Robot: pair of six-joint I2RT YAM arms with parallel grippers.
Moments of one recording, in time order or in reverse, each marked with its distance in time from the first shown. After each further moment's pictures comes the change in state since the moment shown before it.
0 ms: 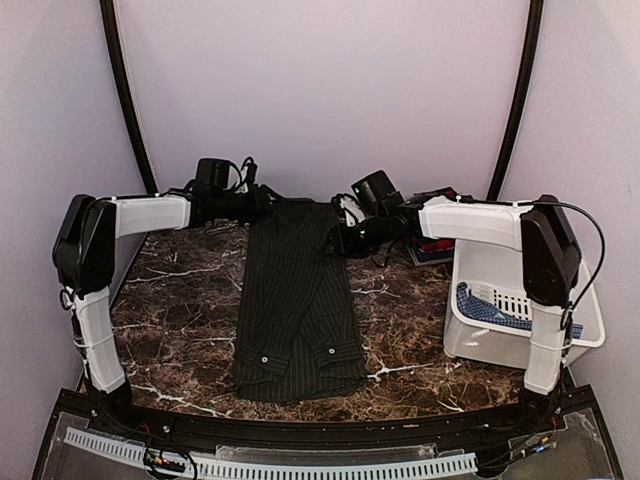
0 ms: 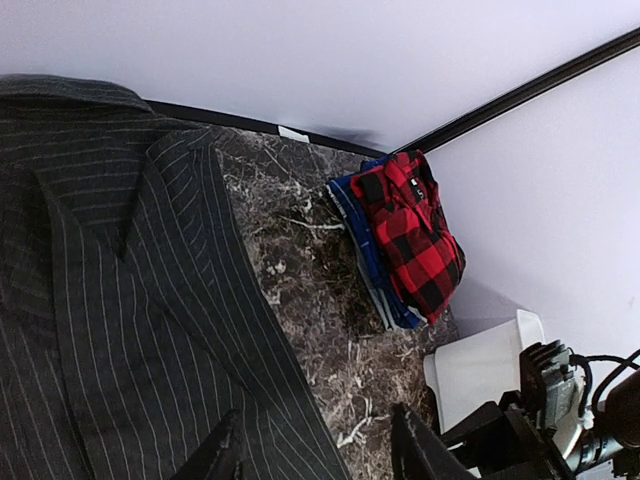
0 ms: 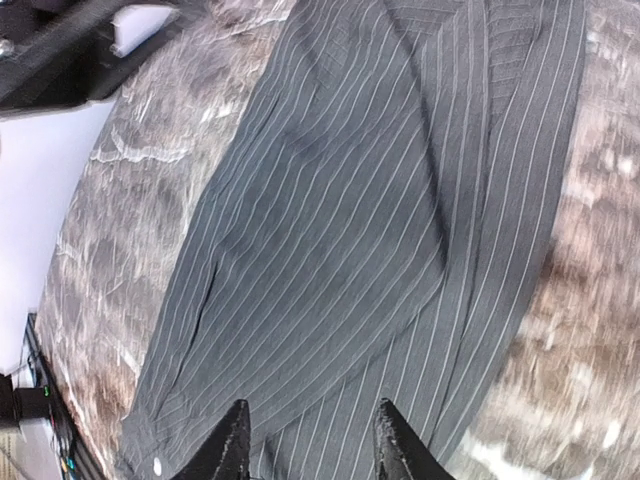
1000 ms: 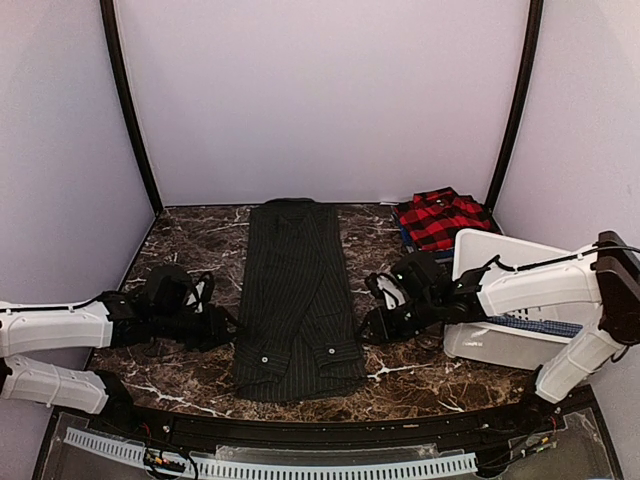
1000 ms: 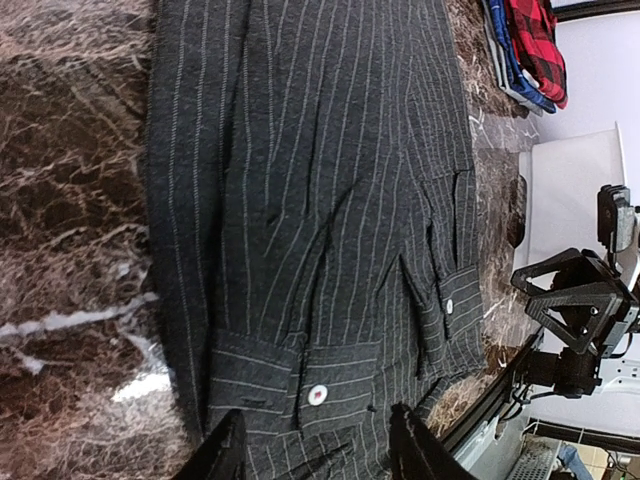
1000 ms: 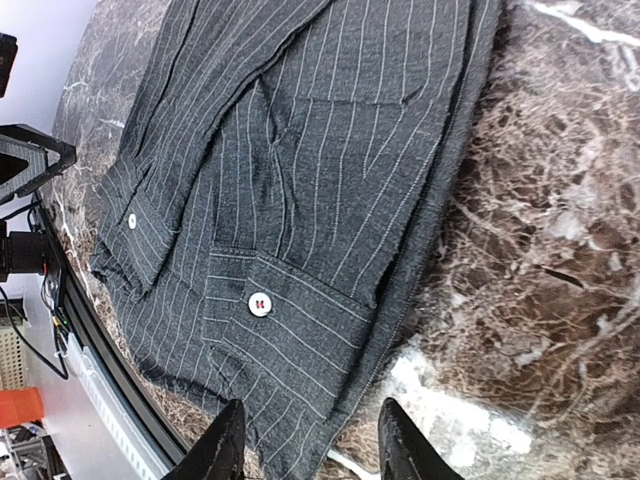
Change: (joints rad) left arm -0.290 -0.956 -1.105 -0.168 -0.274 -0.264; right arm 0.183 -0.522 -0.843 0.212 -0.010 0.183
